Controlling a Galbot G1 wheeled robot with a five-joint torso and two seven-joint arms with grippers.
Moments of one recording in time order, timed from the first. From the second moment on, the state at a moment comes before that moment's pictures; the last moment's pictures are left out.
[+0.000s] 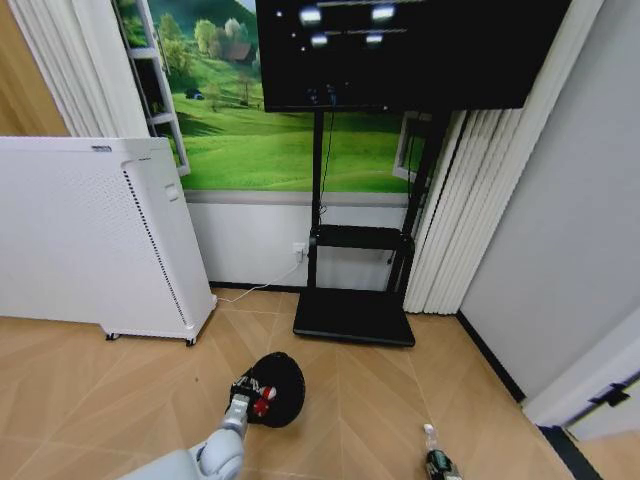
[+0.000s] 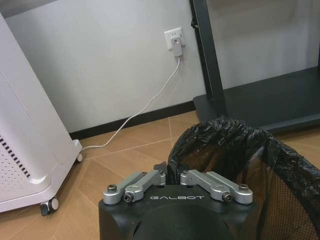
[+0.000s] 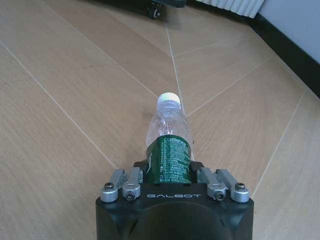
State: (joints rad) left arm 0.80 -0.78 0.61 -1.65 -0.71 -0.03 -0.80; right arm -1.02 1.22 0.26 0.39 0.33 0.40 0.12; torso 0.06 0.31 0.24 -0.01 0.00
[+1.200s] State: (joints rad) left arm 0.34 -0.96 0.91 -1.61 -0.96 0.03 -0.89; right arm -1.14 0.88 0.25 1.18 0.14 0.74 0.04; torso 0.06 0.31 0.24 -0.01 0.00
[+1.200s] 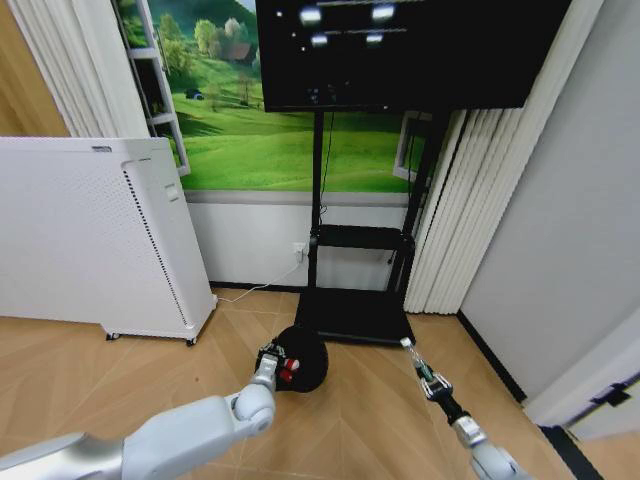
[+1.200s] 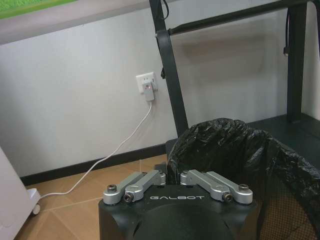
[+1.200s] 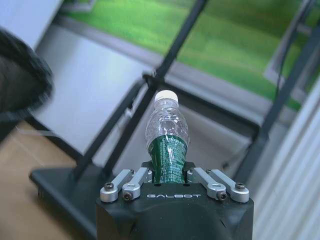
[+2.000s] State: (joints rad) left arm 0.26 -1.30 1.01 -1.40 -1.02 0.02 -0.94; right arm -1.20 0.88 0.21 1.43 0.17 0.69 0.02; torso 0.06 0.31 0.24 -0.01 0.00
